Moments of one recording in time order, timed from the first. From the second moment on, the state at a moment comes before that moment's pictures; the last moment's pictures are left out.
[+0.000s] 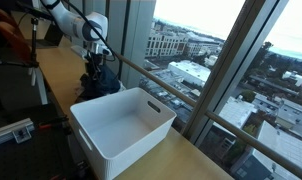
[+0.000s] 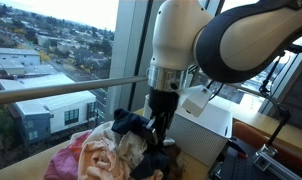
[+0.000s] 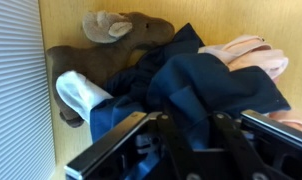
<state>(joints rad) 0.34 0.45 0.17 -1.94 -0.10 2.28 0.39</state>
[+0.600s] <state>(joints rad) 0.31 0.23 0.17 -1.89 -0.03 2.13 0.38</state>
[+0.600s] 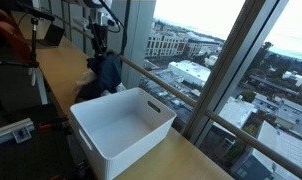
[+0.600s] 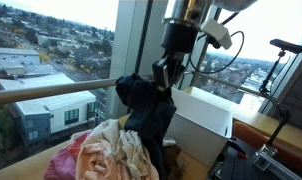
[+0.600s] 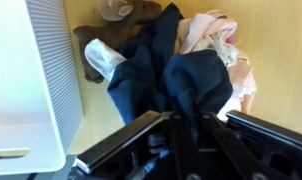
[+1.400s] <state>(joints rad) 0.08 -0.12 0.07 -1.71 -0.03 2.01 0.36</state>
